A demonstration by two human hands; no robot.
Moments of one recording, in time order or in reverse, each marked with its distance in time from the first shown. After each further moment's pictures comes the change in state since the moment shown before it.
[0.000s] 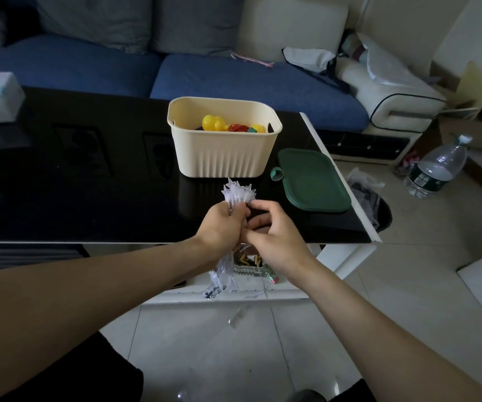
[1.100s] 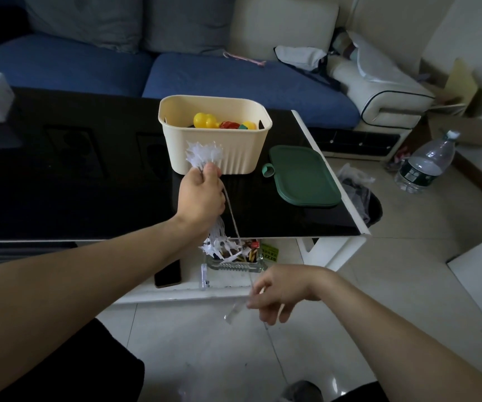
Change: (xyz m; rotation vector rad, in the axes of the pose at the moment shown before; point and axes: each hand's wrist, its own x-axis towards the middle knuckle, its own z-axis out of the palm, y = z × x) left_hand -0.003 0.039 -0.010 -0.280 0.160 0.180; right_hand -0.010 0.057 -0.040 -0.520 -0.805 0.464
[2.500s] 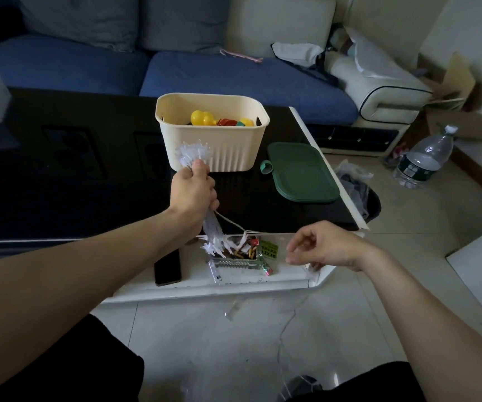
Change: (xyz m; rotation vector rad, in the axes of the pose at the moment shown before) left_hand 0.009 -0.001 -0.006 -0.061 0.056 -0.105; right_hand -0.043 0.029 -0.048 0.158 0.499 -0.178
